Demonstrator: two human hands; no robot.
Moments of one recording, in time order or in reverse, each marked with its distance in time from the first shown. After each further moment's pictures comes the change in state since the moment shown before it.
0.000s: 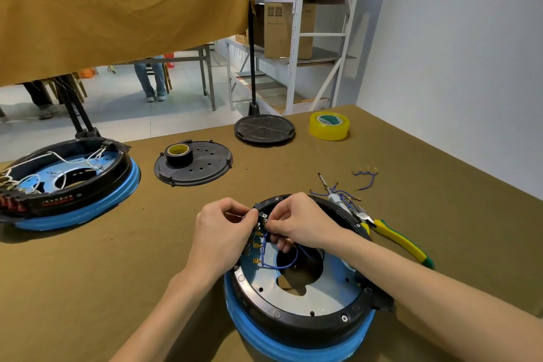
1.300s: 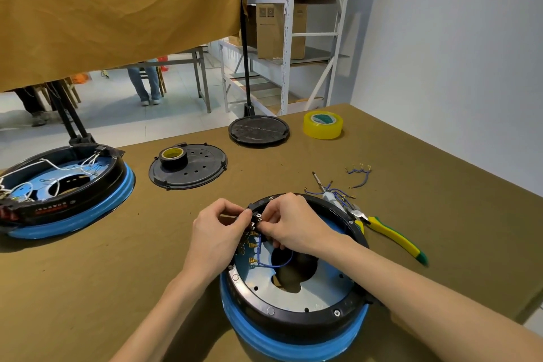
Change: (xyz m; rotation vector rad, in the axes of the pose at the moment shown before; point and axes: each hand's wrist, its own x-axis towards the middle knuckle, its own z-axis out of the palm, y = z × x) left_hand 0.000 -0.003 0.001 -0.064 -0.055 -0.017; right_hand -0.006 -0.005 0.006 -0.221 0.122 -0.114
